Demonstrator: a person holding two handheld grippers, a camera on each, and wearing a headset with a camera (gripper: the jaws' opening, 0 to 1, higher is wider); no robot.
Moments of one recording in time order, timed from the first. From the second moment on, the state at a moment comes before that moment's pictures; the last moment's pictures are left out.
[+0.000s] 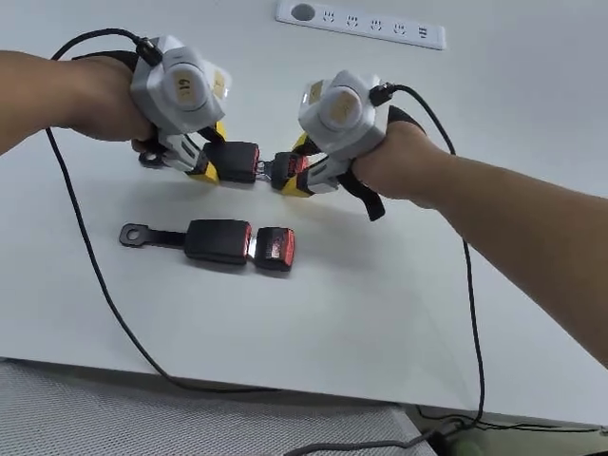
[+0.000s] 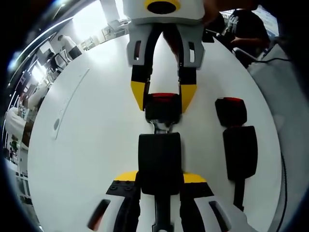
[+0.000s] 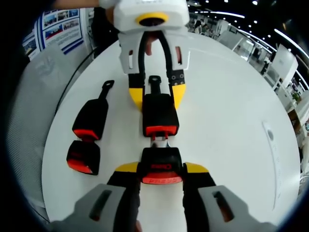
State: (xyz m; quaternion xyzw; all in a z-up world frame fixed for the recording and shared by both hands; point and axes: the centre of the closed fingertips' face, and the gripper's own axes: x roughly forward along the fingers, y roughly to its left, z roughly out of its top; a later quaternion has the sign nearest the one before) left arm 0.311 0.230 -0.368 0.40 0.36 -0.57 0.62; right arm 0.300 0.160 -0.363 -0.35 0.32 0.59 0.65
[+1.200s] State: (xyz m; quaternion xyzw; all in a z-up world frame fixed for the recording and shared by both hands) left arm 0.309 0.230 -0.368 0.40 0.36 -0.57 0.62; right arm 0.299 0.167 -0.361 -0.35 0.30 0.59 0.66
